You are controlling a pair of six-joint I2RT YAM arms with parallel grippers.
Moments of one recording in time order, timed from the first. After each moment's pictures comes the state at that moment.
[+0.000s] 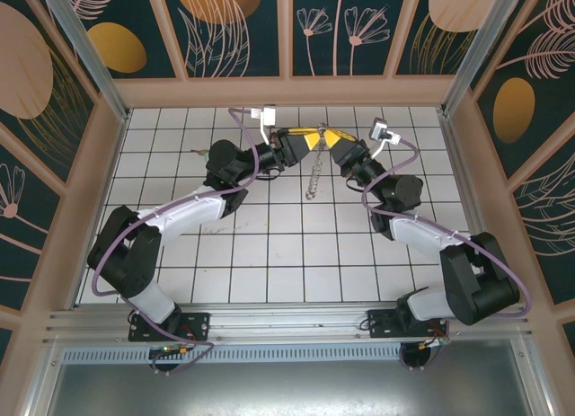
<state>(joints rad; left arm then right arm) -0.65 1.65 1.07 1.04 0.65 -1.00 0.41 1.38 0.64 1.40 -0.52 1.05</state>
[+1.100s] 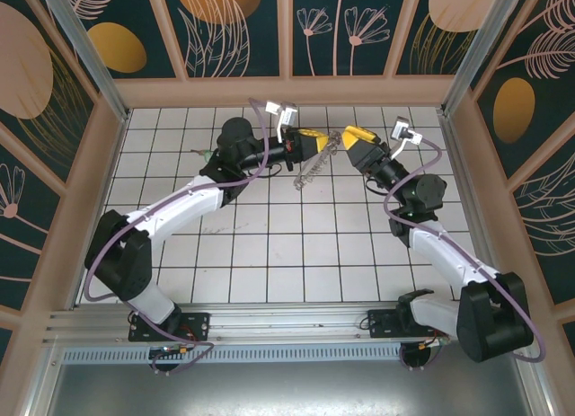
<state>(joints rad) -0.65 1.62 1.24 0.48 0.71 -0.54 0.30 1.14 0.62 1.10 -0.60 0.99</state>
